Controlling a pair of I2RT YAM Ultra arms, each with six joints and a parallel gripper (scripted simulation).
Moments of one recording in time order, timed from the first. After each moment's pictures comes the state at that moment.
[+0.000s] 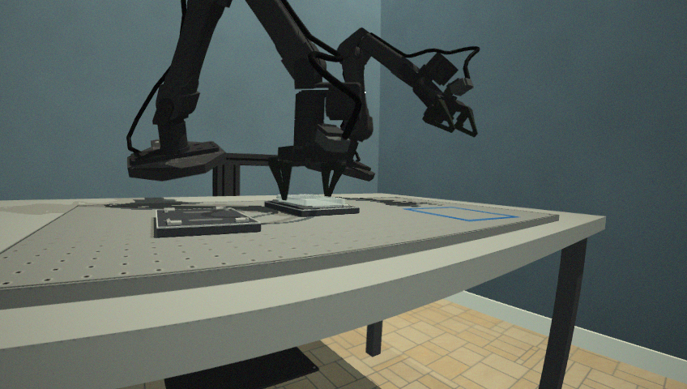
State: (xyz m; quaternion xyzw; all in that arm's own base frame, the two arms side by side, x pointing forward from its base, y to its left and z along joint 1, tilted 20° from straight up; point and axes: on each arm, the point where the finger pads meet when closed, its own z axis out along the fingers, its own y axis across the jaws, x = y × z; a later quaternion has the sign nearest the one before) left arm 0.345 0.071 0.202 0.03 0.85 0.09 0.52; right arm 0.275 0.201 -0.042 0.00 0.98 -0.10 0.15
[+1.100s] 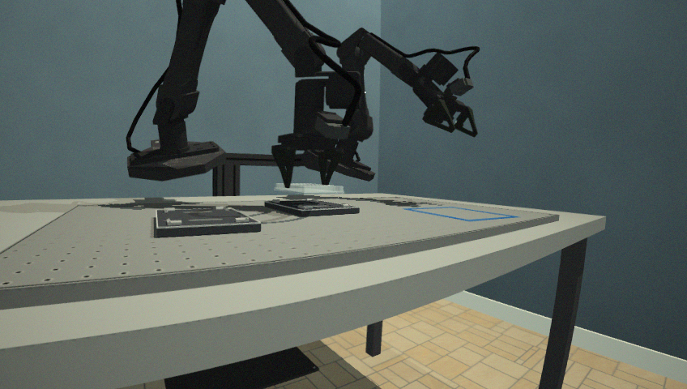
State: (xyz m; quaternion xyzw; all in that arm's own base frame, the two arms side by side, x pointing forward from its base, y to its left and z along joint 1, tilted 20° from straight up) left arm 0.345 0.071 0.202 0.03 0.85 0.09 0.52; right arm 0.266 0.206 -0.021 0.00 0.98 -0.09 0.15
